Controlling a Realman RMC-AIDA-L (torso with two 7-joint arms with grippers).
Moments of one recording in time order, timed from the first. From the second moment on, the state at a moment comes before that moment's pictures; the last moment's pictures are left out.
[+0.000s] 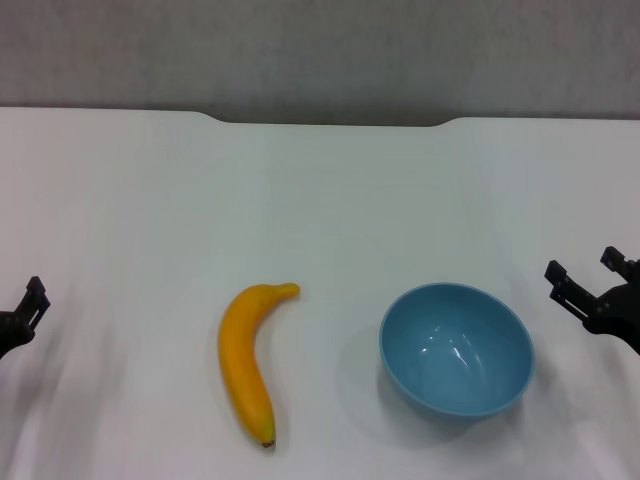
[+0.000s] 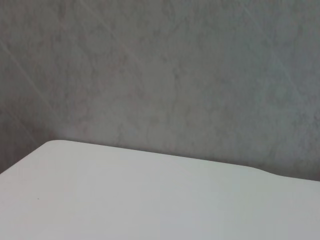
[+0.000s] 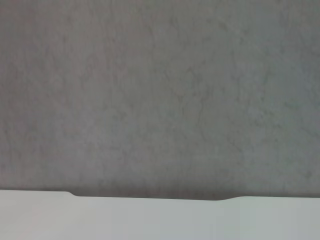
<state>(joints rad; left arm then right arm) -0.27 -2.04 -1.20 -0.31 -0.53 -0.84 2.84 0.34 2.01 1.28 0.22 0.03 1.07 -2.64</state>
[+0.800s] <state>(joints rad) -0.22 -2.04 -1.18 -0.32 -0.49 -0.93 2.82 0.31 2.01 1.28 0.23 0.03 1.11 -2.64</state>
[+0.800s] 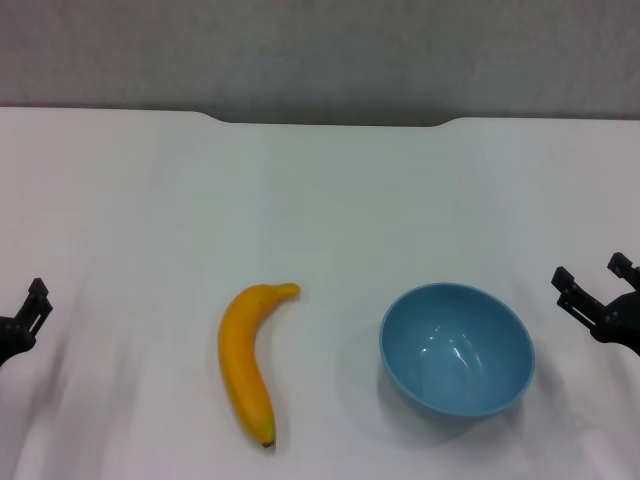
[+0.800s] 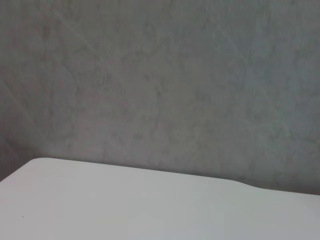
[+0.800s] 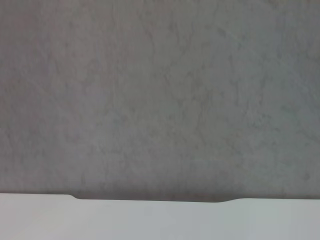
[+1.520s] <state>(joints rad) -0.21 -2.05 -1.18 -0.32 -0.49 -0.96 2.83 0.32 2.01 1.27 0.23 0.02 1.10 -2.64</state>
